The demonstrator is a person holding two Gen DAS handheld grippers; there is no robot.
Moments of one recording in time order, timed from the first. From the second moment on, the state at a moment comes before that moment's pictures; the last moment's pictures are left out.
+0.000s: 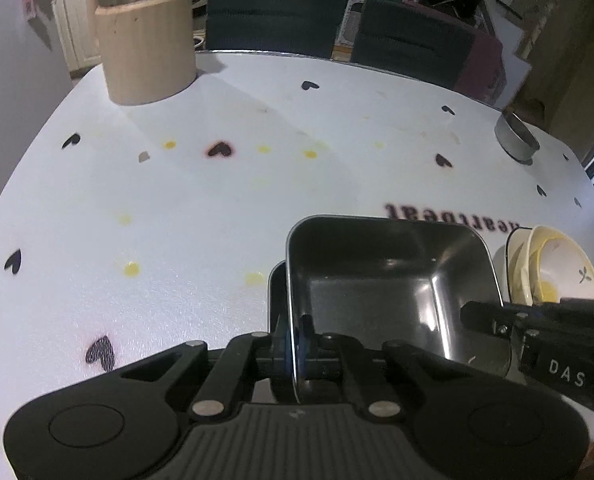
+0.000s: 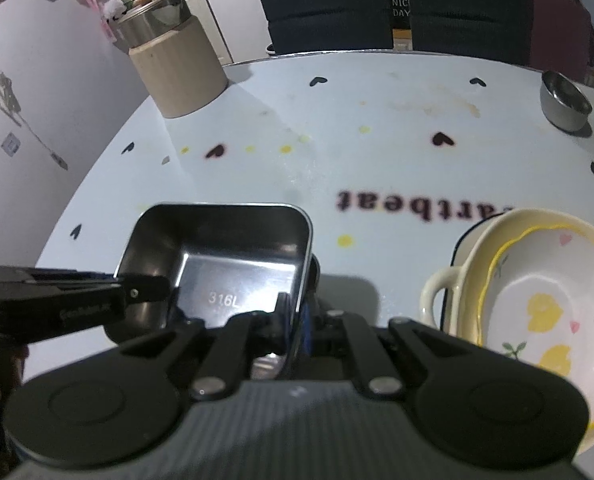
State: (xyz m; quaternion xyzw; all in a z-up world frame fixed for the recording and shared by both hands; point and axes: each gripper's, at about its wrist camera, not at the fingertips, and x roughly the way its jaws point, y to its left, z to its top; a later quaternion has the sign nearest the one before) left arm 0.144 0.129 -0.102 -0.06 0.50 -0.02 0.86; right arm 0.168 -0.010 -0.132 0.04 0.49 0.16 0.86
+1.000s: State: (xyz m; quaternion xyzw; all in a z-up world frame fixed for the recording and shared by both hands) left arm 0.147 0.121 -0.107 -0.01 0.51 -0.01 0.86; right arm 0.168 0.014 -0.147 -0.05 0.50 0.16 0.85
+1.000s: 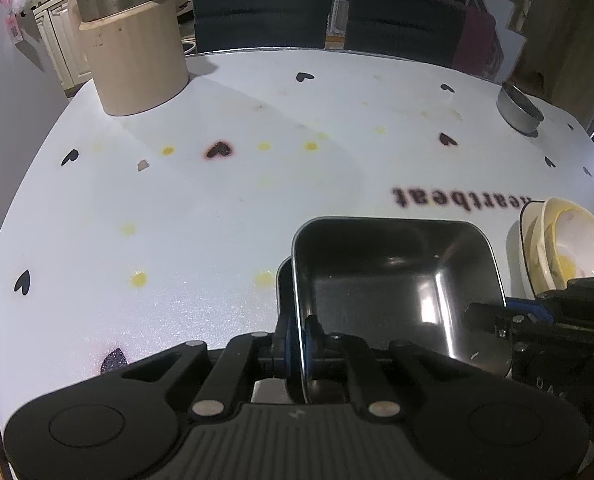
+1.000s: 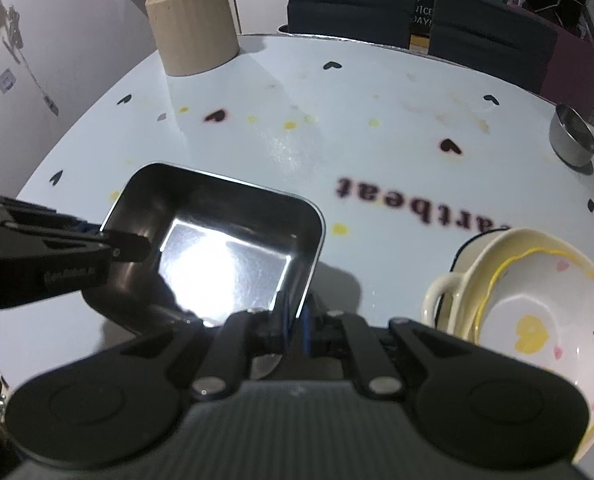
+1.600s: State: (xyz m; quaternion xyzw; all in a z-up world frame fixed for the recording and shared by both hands) left arm 0.148 0.117 -0.108 0.01 0.51 -0.01 0.86; right arm 0.170 0.015 -0.151 -0.08 0.50 0.15 0.85
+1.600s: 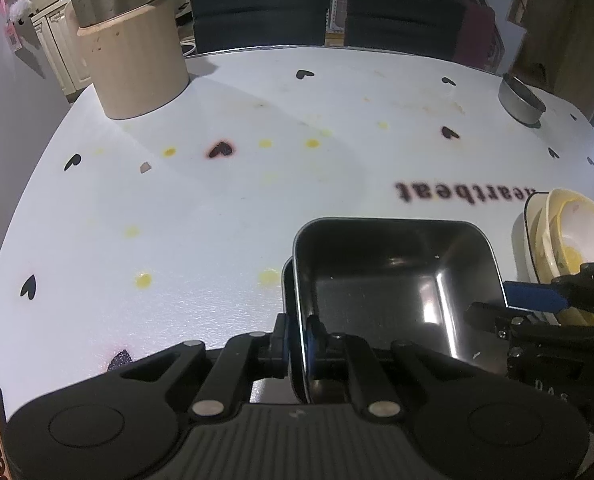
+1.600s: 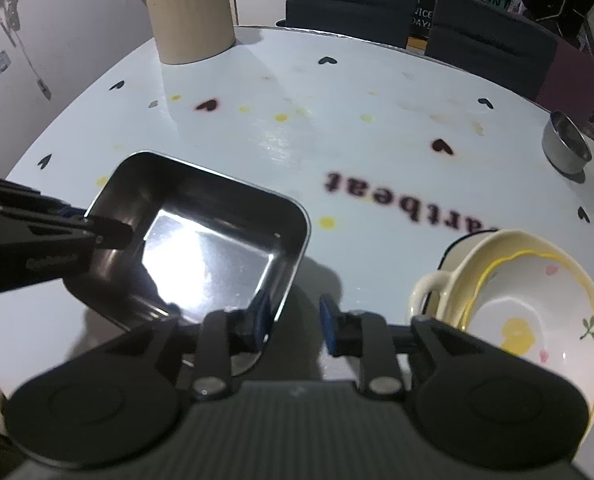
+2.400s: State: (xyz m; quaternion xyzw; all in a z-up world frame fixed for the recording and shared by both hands) left arm 0.160 0.129 -0.134 -0.02 0.55 -0.01 0.84; right arm 0.190 0.002 -0.173 -0.03 0.53 0.15 0.83
